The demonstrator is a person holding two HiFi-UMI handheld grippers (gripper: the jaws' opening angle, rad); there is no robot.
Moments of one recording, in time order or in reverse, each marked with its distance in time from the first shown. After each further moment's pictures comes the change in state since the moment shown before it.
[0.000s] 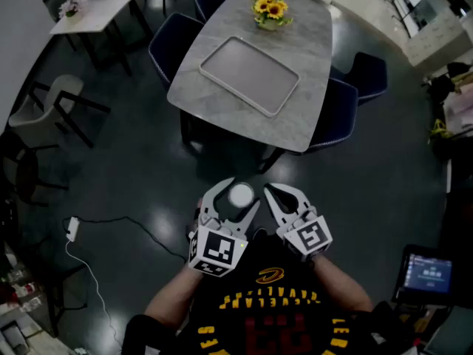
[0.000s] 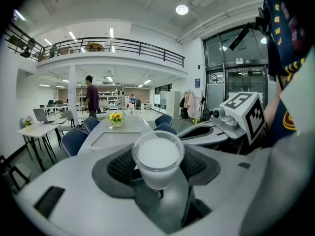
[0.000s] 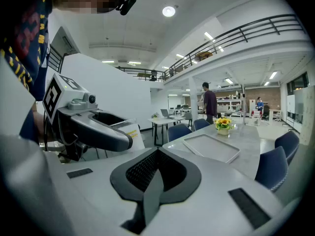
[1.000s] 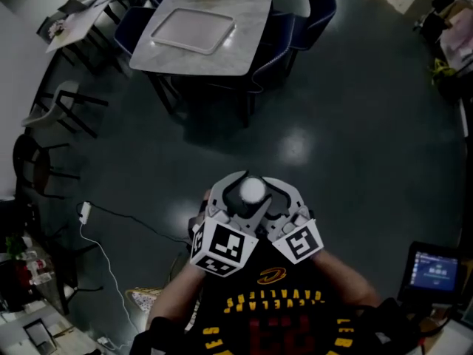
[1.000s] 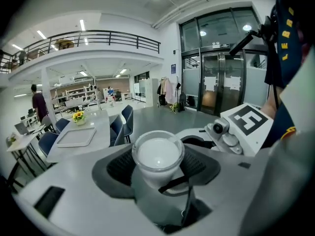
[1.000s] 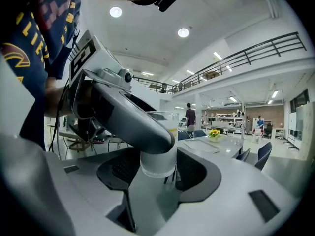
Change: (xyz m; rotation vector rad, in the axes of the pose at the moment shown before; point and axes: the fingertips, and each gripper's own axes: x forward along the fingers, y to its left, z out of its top) left arm -0.050 -0.410 -0.007 0.137 0.175 -0.174; right arm -0.364 0.091 -0.098 -0.143 -0.125 0.044
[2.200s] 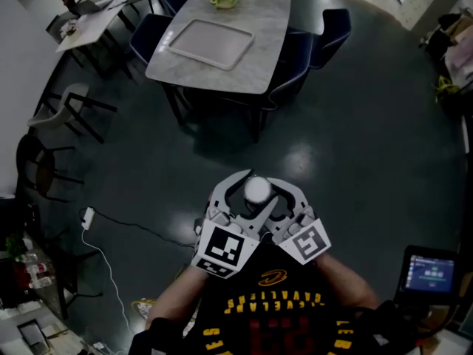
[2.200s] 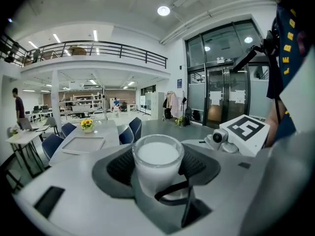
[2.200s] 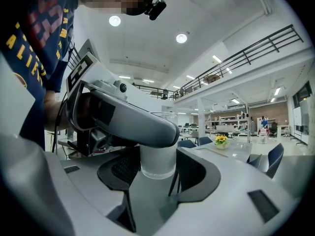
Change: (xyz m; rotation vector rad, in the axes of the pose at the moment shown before) left arm -0.032 0.087 0.037 -0.066 -0.183 0.050; right arm 0.075 -0.011 0.055 0.055 -0.098 0.027
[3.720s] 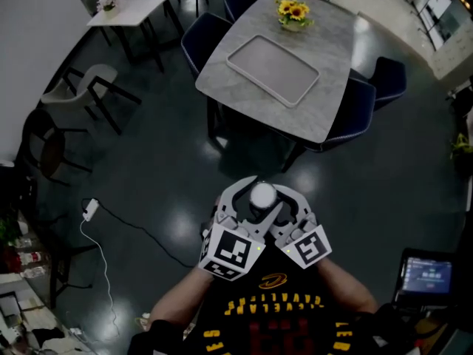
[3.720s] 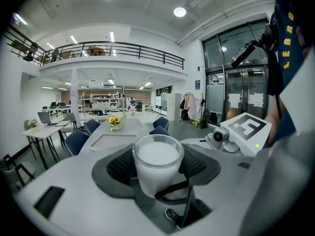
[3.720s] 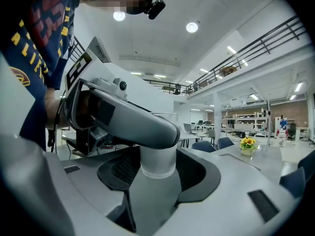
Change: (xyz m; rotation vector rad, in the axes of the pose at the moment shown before) left arm -0.029 0.236 -0.030 -0.080 -0.014 0.154; right arm 0.234 -0.006 -0.007 -0.036 0.067 0.162
